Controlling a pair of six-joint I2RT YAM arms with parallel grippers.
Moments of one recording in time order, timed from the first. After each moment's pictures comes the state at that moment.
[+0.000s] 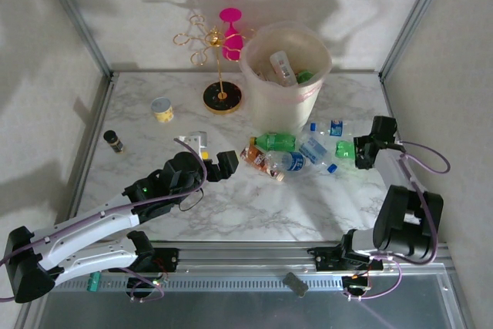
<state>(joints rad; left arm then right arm) -0.89 0.93 0.71 -0.20 -0.34 -0.76 -0.20 1.34 0.81 -0.45 -0.05 1.27</state>
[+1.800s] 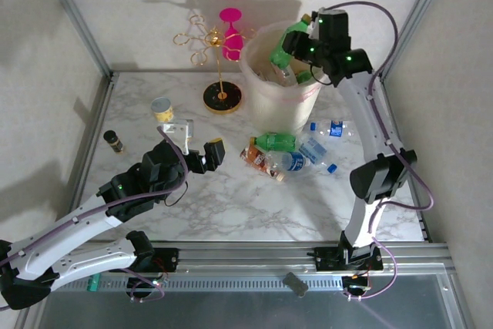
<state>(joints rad) -0.89 0.85 0.91 -0.43 -0.47 -0.53 0.33 1.89 2.16 -0.78 -0.15 0.51</state>
